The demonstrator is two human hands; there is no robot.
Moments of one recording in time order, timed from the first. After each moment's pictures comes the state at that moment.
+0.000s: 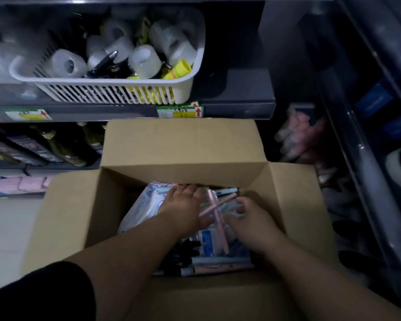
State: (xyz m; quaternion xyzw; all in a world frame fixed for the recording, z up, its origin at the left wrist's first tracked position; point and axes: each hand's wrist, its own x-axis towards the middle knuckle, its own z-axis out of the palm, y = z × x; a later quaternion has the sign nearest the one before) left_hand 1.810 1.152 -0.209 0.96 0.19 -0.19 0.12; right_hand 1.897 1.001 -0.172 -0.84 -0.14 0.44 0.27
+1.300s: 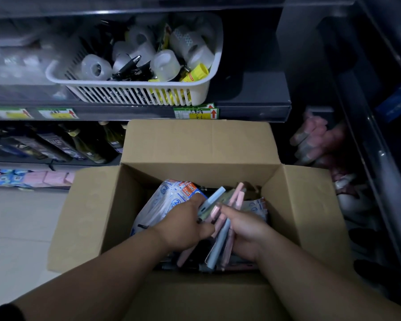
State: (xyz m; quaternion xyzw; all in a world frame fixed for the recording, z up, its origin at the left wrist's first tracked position) left_hand 1.772 1.148 -0.178 0.85 0.28 -0.14 0.43; right_hand 1.868 1.037 -0.199 -0.61 0.17 0.59 0.51
